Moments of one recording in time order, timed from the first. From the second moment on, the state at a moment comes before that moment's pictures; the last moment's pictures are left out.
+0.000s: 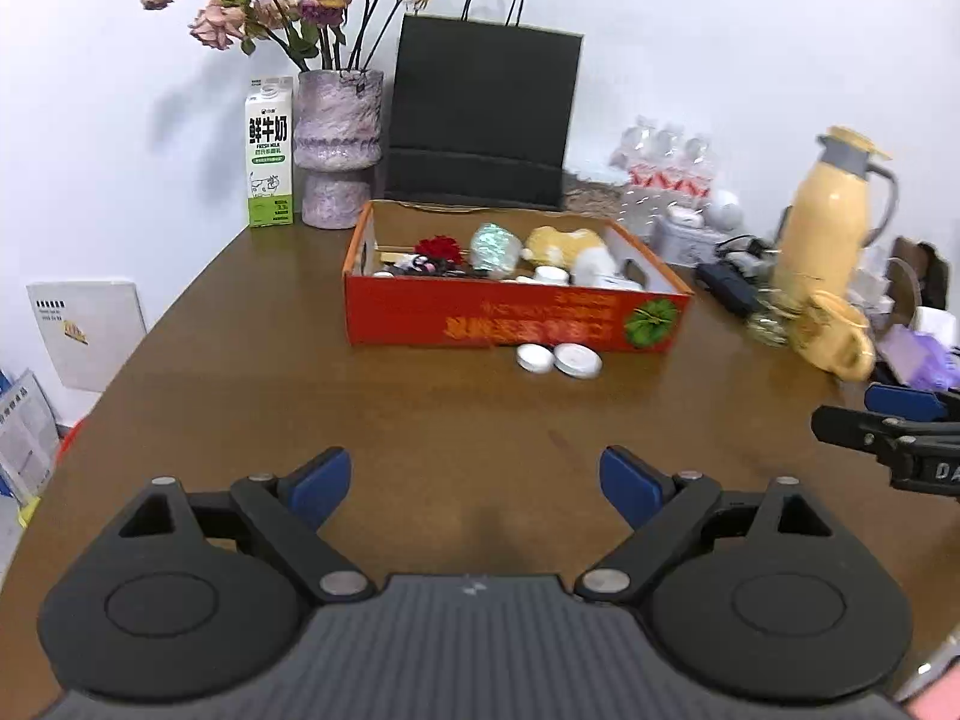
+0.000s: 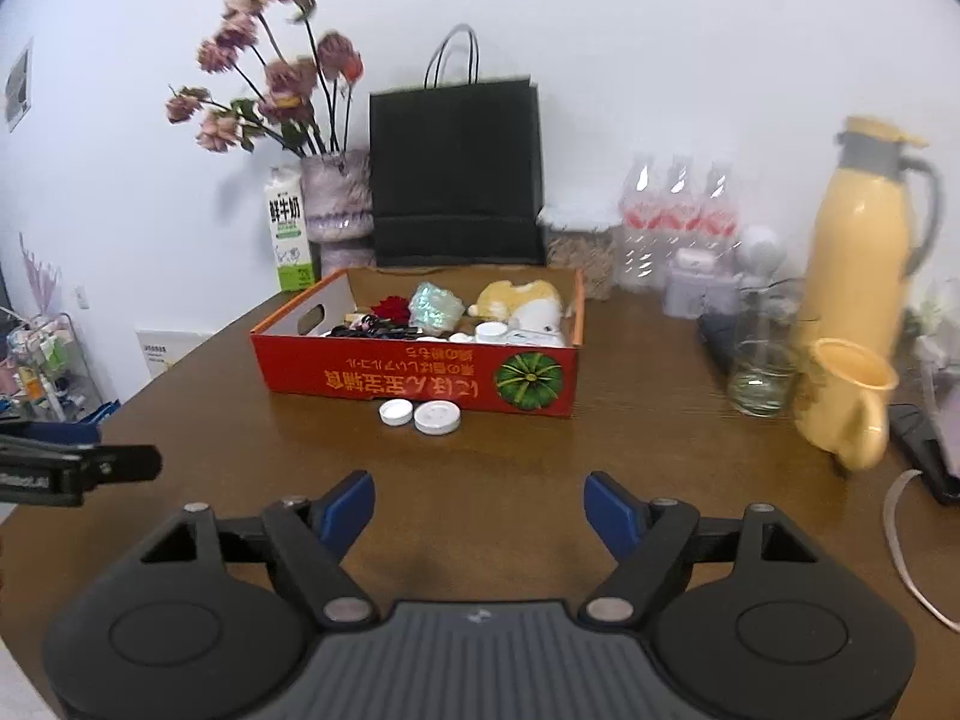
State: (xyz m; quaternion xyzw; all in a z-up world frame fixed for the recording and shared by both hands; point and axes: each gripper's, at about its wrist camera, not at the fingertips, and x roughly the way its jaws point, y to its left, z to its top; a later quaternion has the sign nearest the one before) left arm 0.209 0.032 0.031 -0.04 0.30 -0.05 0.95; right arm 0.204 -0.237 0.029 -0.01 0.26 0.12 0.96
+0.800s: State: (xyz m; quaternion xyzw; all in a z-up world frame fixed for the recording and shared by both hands) left arm 0.029 0.024 -0.006 0.02 0.23 0.00 0.97; right arm 0.028 -0.214 -0.016 0.01 0.25 0.18 0.95
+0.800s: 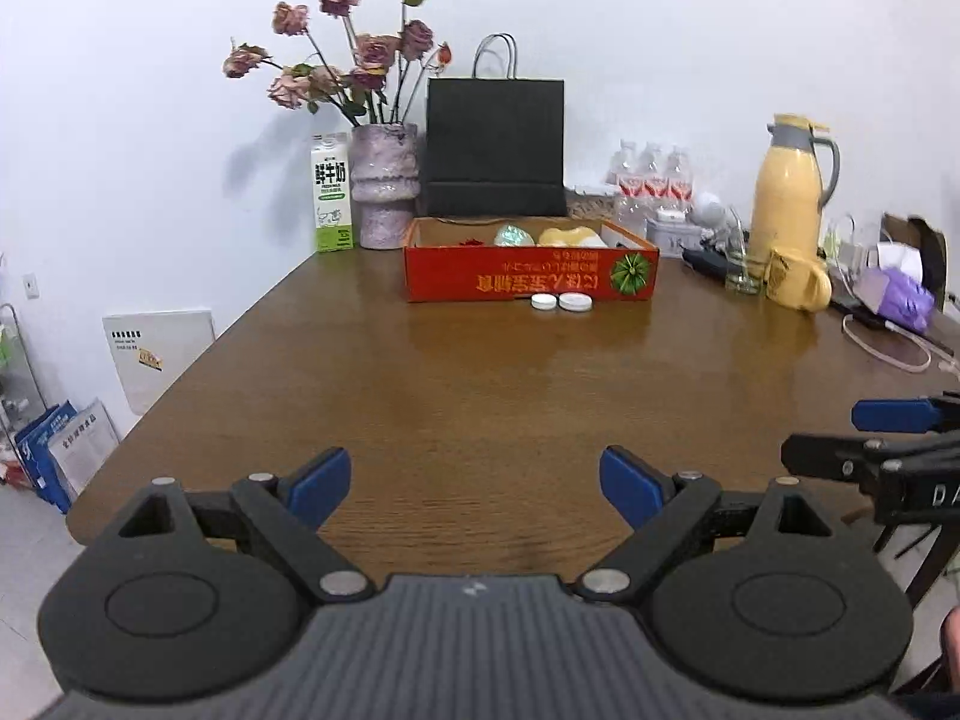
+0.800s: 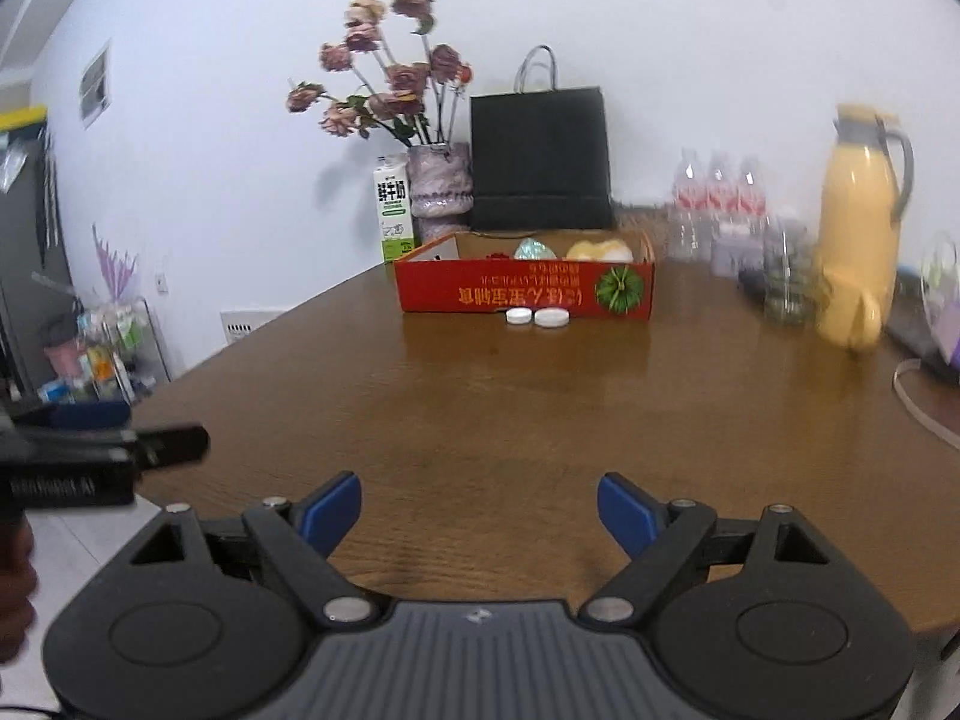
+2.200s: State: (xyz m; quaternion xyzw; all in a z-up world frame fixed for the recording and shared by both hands) left arm 0.211 0.003 -0.015 0.06 0.23 -0.06 0.97; right arm 0.200 -0.196 -0.030 0.00 0.26 0.14 0.96
